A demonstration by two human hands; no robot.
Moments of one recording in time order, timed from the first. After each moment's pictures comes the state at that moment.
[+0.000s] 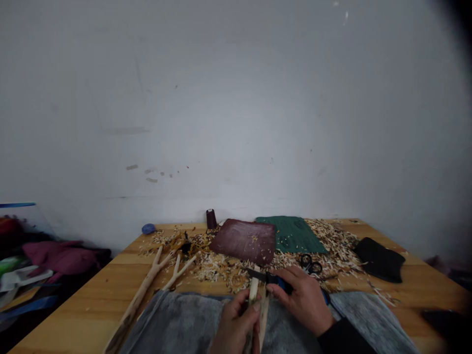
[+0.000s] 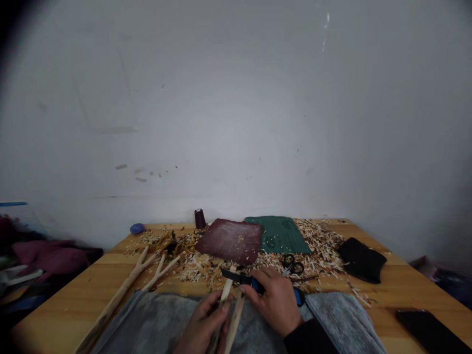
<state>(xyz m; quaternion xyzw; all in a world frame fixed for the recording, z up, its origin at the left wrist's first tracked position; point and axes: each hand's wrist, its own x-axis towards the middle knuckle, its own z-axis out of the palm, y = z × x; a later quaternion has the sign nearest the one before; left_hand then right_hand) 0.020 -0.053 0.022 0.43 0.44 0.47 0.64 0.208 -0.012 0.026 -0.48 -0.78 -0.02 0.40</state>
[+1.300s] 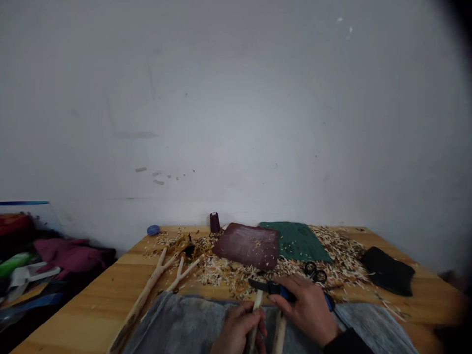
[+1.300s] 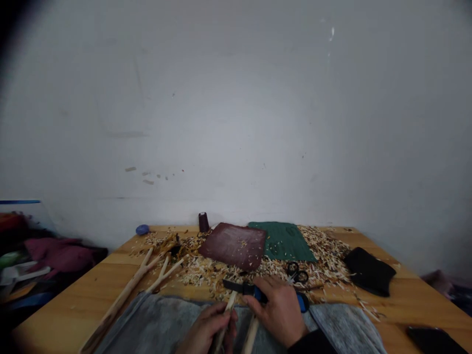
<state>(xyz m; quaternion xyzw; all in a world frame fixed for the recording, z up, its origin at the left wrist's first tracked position) 0.011 -0.046 0.012 0.41 0.43 0.42 0.69 0.209 -0.011 0.023 -0.46 -0.81 -0.04 0.37</state>
